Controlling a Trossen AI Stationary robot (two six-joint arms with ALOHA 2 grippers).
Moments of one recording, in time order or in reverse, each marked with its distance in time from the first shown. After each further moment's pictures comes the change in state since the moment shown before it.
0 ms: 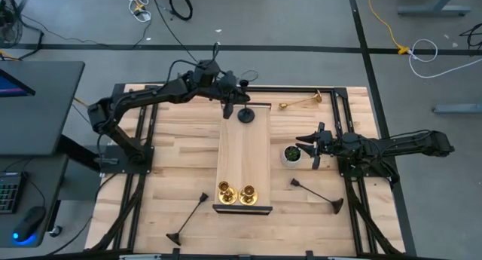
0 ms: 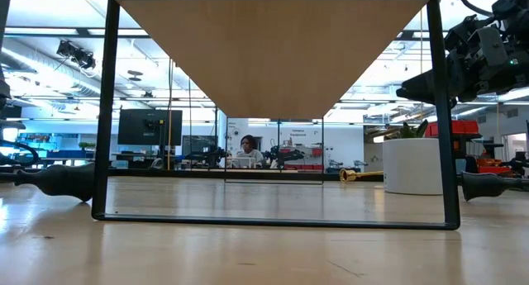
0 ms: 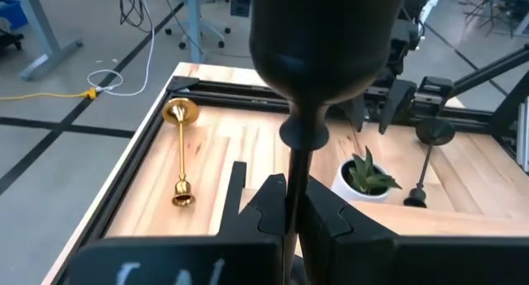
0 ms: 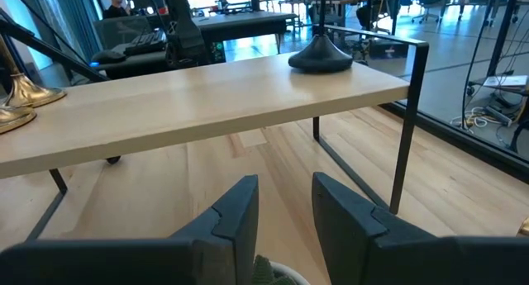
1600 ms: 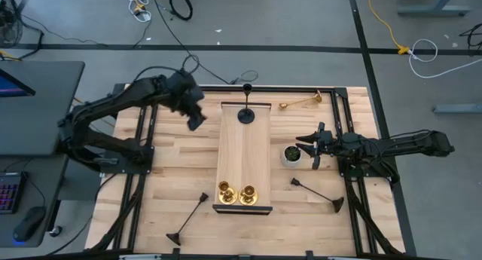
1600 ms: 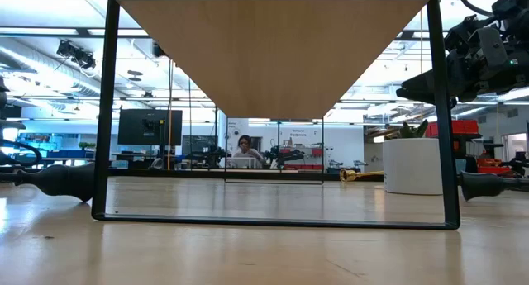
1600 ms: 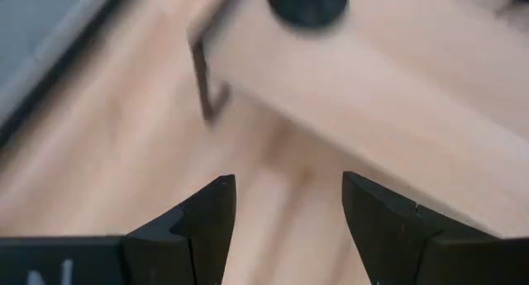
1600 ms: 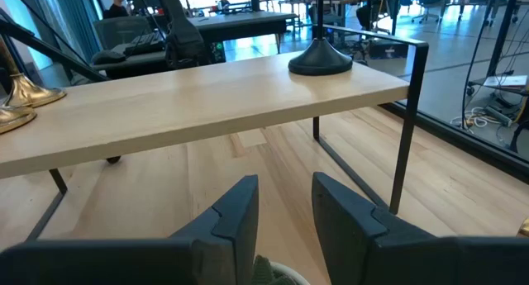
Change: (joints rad) left arm -0.045 -0.350 -0.002 -0.937 -0.316 -0.187; right arm 0.000 0.000 0.000 0.000 0.000 0.000
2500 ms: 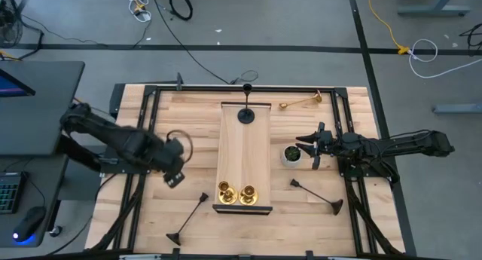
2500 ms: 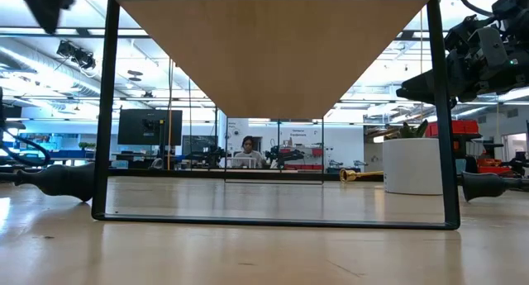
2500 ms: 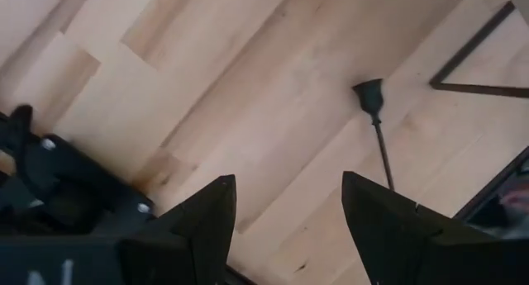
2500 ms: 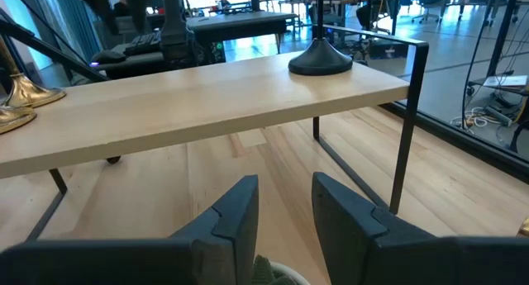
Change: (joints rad) left arm -0.893 -0.021 -0.002 -0.441 -0.217 -1.058; right arm 0.000 0.000 0.000 0.000 0.000 0.000
